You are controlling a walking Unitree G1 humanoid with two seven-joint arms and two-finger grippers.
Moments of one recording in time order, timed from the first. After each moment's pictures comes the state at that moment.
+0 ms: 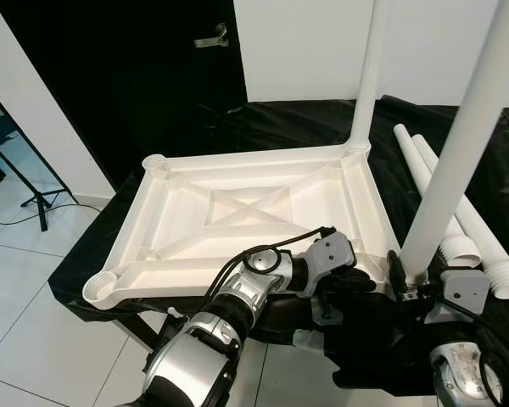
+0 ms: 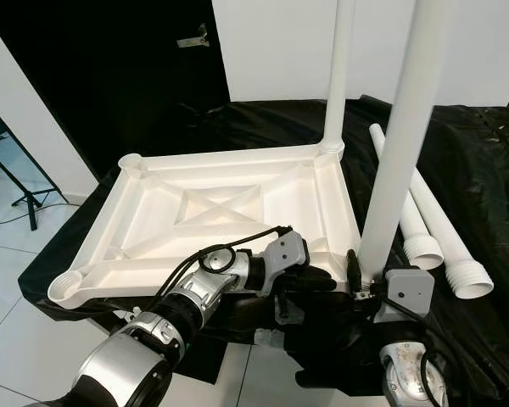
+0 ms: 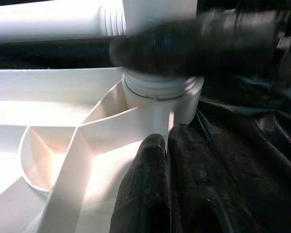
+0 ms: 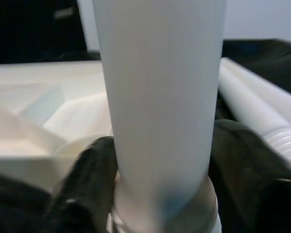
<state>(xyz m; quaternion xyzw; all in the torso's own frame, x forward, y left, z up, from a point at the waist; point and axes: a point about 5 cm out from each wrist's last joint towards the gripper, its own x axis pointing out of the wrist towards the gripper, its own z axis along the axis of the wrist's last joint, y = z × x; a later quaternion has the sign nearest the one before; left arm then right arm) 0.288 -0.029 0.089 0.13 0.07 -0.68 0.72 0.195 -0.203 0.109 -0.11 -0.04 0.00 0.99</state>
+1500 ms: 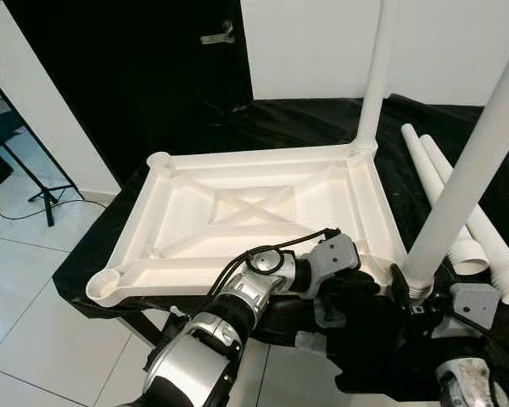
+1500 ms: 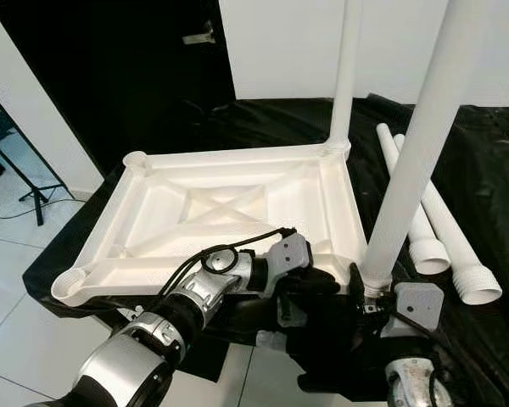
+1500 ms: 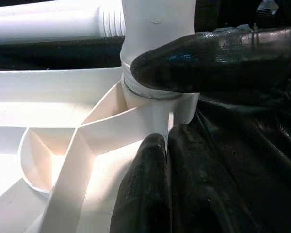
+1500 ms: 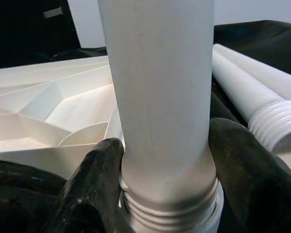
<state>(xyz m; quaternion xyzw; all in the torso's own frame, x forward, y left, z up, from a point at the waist) 0.287 -0.032 0.092 0.13 0.06 -0.69 0.71 0.179 -0.199 0.111 -0.07 -0.05 -0.06 0.99</state>
